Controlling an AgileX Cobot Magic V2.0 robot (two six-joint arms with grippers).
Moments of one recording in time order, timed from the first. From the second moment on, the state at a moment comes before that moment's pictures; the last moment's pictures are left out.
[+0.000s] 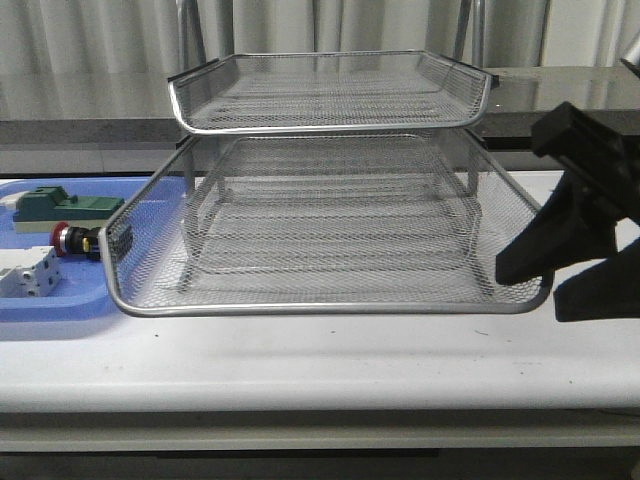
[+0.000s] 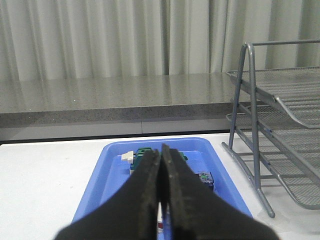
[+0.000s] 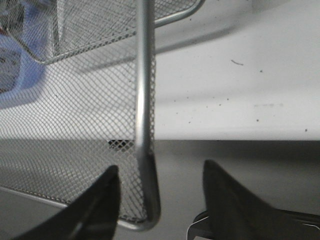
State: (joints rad) left arm -0.04 0.00 0.00 -0.04 0.00 0.01; right arm 0.26 1.26 -0.46 1.34 0.37 -0.75
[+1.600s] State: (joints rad) left arm -0.04 0.00 0.00 -0.04 0.00 0.01; right arm 0.26 0.40 -0.66 -0.20 0.95 0.23
